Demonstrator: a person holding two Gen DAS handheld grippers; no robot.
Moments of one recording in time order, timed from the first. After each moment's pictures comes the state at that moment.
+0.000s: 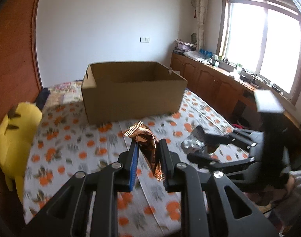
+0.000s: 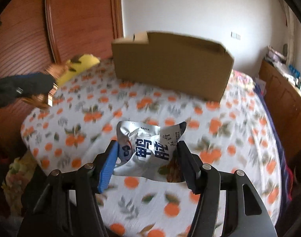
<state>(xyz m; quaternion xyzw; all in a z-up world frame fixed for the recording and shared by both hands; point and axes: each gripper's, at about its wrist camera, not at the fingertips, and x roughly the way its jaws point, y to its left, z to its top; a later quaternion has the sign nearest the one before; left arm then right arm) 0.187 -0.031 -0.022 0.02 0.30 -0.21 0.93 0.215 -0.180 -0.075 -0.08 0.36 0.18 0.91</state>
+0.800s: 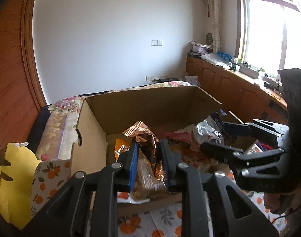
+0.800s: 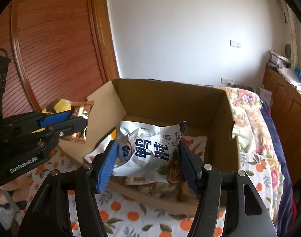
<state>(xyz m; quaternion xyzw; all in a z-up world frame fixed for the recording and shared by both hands) 0.428 -0.060 -0.020 0.04 0.30 -0.17 0.94 0.445 -0.196 -0.029 -0.03 0.33 0.18 0.93</state>
